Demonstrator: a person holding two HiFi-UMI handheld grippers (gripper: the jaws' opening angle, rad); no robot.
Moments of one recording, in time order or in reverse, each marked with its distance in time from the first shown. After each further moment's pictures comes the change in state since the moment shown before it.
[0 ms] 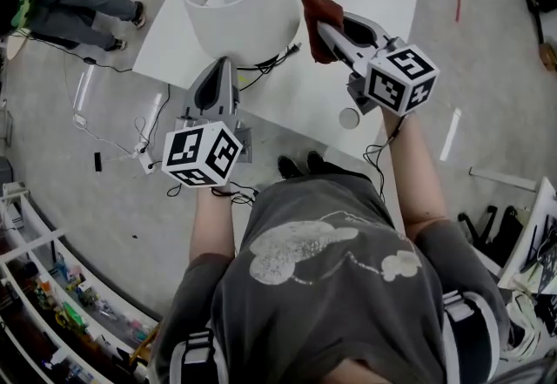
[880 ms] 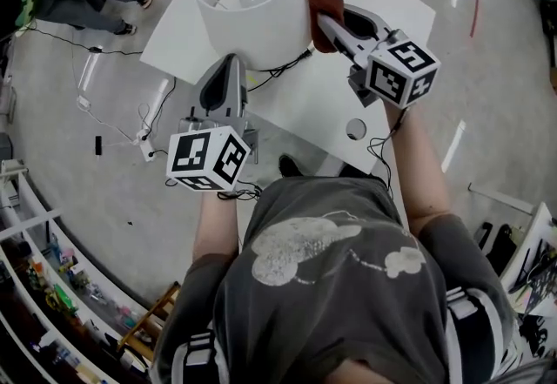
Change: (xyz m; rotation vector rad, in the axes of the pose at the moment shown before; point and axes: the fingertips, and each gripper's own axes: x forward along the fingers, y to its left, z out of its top) left arm 0.003 0.008 0.015 0.011 -0.043 0.051; right arm 0.048 -0.004 0.009 -0.027 0.017 0.088
